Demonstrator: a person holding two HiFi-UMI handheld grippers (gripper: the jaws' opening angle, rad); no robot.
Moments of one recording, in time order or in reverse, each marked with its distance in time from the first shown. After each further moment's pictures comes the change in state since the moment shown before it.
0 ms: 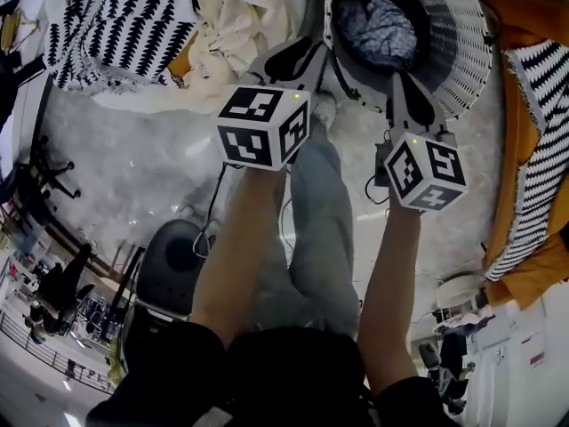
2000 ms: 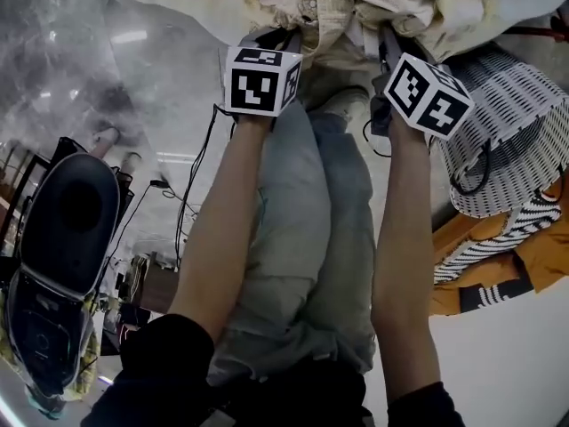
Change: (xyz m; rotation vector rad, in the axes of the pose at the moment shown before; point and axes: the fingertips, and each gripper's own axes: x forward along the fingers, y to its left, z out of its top) left arm -0.037 0.342 -0.281 -0.453 0.131 0.341; right arm 0.284 0.212 -0.205 -0.318 0.464 0.227
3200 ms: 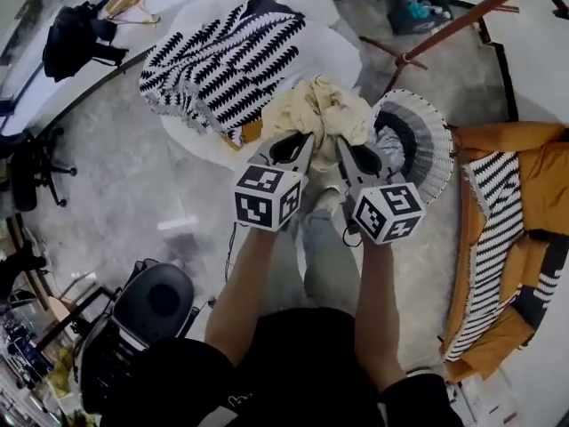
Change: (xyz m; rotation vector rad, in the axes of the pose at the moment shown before) left arm -0.416 -0.346 0.195 0.390 -0.391 -0.302; right arm -0.495 0.126 0.171 -0.057 -0.619 0.186
